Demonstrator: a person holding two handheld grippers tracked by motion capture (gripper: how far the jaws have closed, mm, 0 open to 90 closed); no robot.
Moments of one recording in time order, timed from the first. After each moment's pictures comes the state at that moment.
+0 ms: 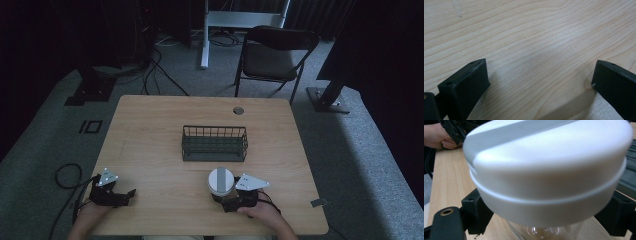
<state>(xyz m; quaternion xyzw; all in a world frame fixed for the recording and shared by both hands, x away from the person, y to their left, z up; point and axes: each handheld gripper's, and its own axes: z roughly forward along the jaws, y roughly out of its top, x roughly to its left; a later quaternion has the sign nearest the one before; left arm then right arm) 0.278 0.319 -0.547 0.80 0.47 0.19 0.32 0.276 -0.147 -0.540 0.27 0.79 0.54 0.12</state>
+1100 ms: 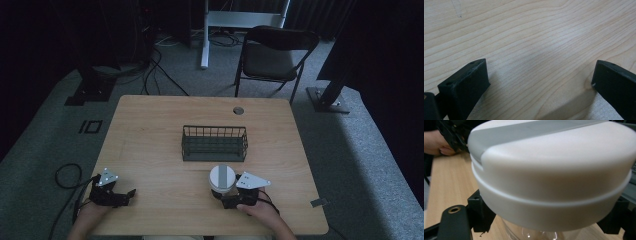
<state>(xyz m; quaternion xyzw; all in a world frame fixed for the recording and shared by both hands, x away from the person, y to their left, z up) 0.278 0.319 -0.547 0.80 0.47 0.19 0.32 0.279 -0.147 -0.531 0.27 0.78 0.56 0.13</state>
